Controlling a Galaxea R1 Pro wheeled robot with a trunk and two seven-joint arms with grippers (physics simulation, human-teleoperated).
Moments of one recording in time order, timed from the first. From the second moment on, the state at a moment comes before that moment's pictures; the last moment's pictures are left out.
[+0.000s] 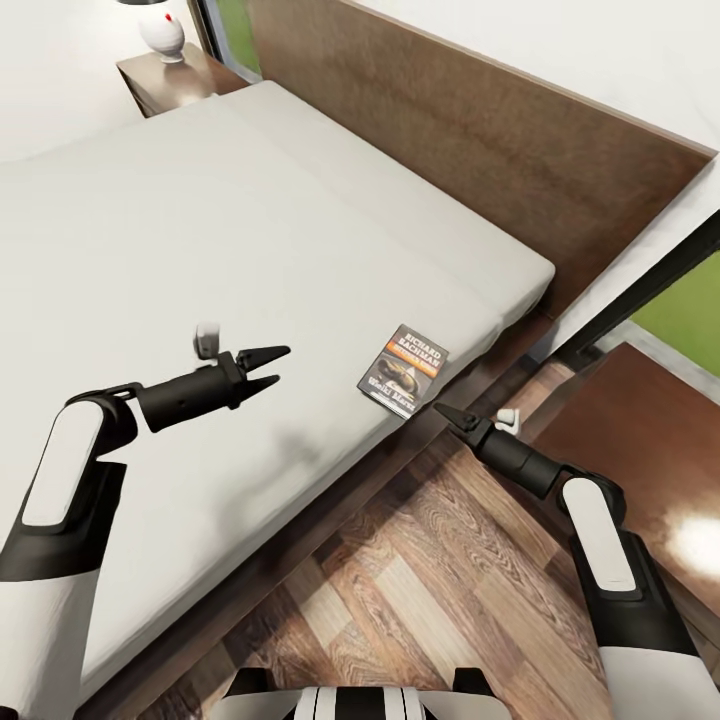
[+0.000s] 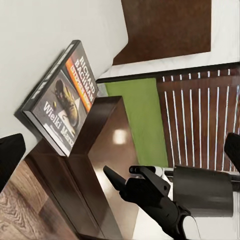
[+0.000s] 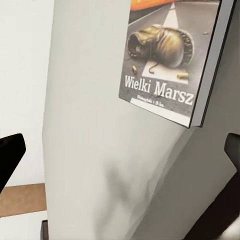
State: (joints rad) left arm -0.77 0.19 0.00 -1.61 1.52 1.04 0.16; right arm -0.55 -0.08 -0.12 -1.46 -0.95 0.83 0.34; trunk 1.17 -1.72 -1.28
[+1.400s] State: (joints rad) left arm -0.76 0.19 -0.01 -1.61 1.53 1.05 0.05; right arm -0.55 -0.07 -0.11 -1.46 -0.95 0.83 0.34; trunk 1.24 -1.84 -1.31
